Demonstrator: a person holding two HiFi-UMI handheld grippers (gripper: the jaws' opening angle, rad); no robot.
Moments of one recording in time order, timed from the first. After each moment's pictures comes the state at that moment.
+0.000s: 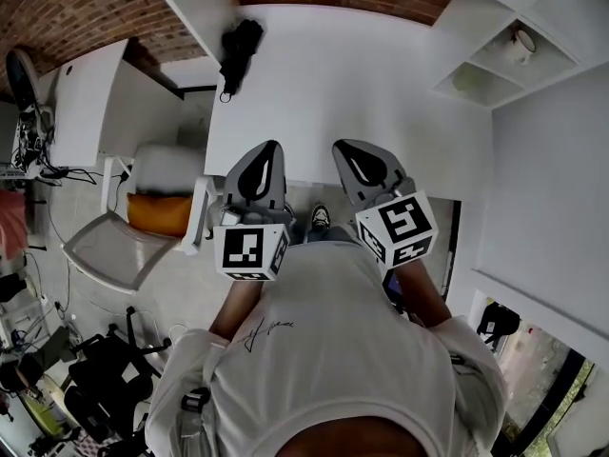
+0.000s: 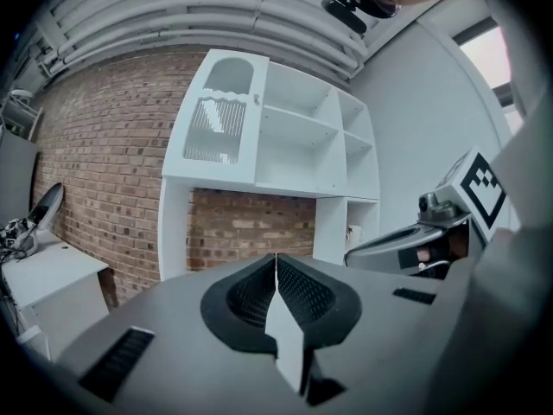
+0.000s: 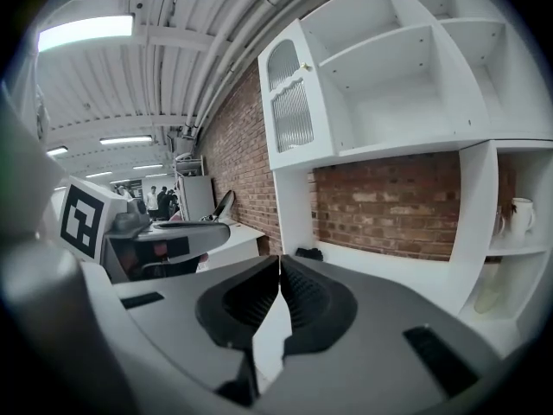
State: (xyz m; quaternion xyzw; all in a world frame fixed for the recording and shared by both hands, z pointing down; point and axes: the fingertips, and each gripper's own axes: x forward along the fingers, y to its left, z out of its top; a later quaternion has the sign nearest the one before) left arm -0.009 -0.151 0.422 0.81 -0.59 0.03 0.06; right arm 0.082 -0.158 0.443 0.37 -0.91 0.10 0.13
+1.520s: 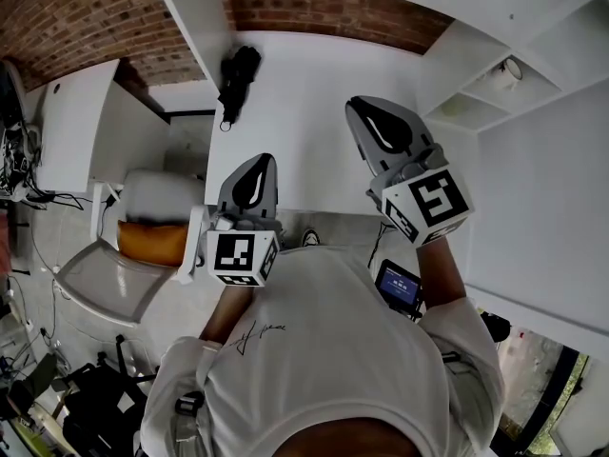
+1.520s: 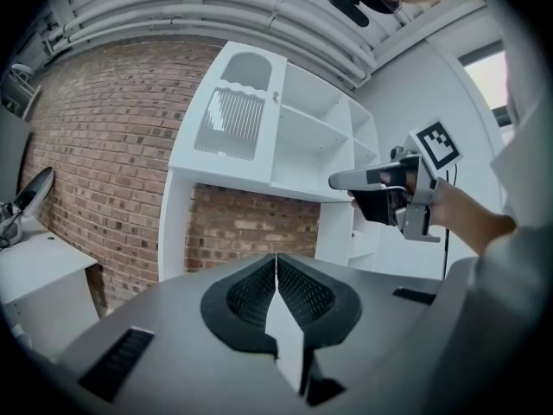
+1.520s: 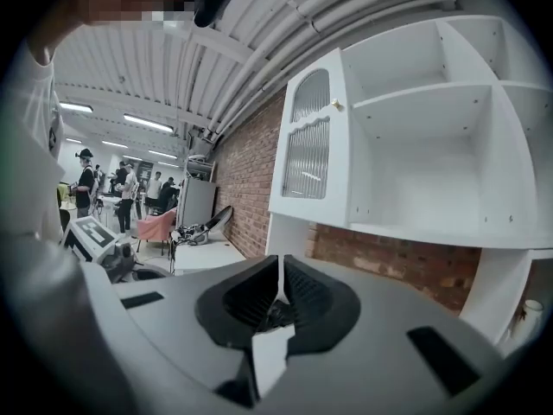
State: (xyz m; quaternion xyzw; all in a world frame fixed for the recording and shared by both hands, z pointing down) left arm -0.058 -0.189 0.426 0.83 -0.56 0.01 0.07; right arm 0.047 -0.240 0.332 0.36 -0.93 -0.05 0.10
